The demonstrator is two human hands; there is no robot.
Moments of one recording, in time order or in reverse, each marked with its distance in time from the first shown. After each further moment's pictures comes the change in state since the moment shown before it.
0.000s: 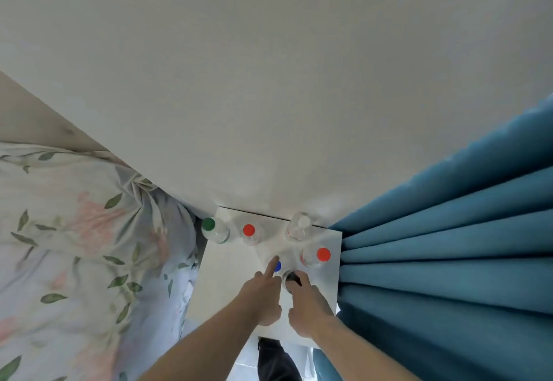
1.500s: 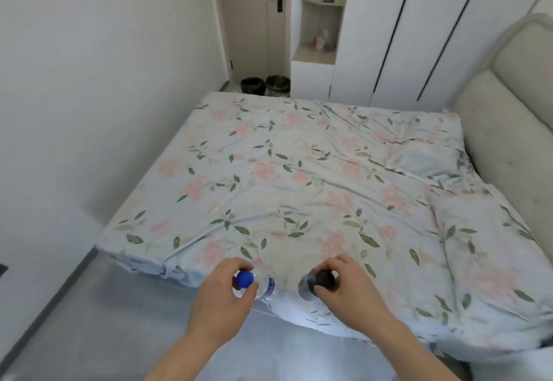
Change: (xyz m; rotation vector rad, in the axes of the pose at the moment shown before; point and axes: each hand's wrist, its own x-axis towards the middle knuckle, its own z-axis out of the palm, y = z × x) left_hand -0.690 0.015 0.407 -1.194 1.631 -1.428; right_hand -0.448 -0.389 0.264 -0.561 -0.301 -1.343
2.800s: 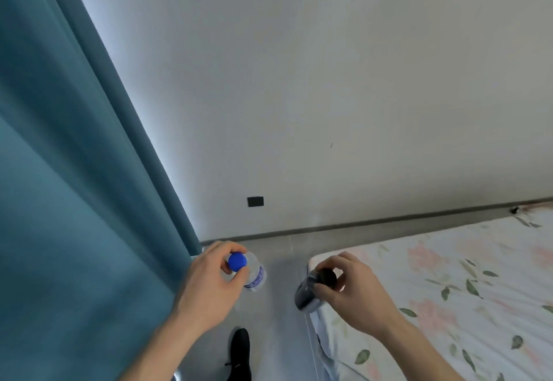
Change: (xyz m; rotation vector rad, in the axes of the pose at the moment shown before) left_hand 0.046 -0.317 -0.442 -0.017 0.906 -0.761; right_hand 0.308 -0.575 0.366 -0.287 -0.761 -0.877
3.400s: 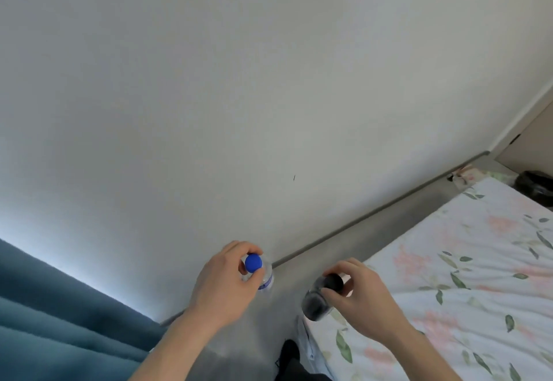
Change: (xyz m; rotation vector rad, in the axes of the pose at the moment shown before) left_hand 0.286 0.039 0.033 0.048 -0.339 0.277; right_hand 0.178 -0.010 -0.047 0.099 0.248 0.248
